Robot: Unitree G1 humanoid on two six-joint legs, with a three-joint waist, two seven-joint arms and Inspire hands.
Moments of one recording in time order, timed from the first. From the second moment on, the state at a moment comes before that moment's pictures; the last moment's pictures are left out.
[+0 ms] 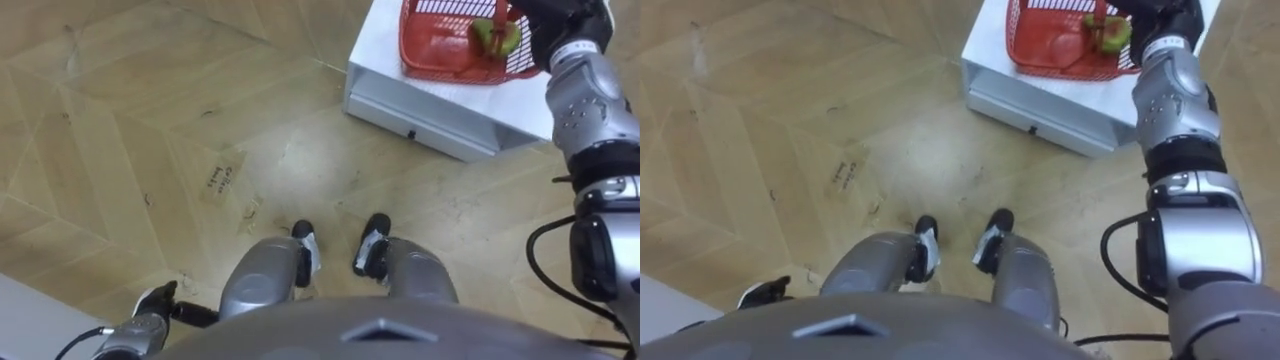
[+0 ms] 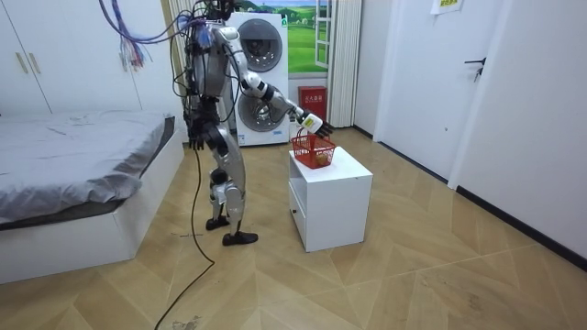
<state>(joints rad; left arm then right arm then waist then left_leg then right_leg) 0.15 0.27 -0.07 1.15 0.03 0.09 0.02 -0.46 -0.41 -0.03 0.85 0.78 -0.02 -0.09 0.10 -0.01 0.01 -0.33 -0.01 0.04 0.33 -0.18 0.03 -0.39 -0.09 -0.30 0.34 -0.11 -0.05</state>
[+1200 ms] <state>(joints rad) 0.18 0.23 0.08 0.98 0.03 0.09 0.15 0.05 -0.32 -0.13 0.78 0.72 0.00 -0.09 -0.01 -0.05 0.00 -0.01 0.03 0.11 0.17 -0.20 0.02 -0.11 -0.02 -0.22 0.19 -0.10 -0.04</state>
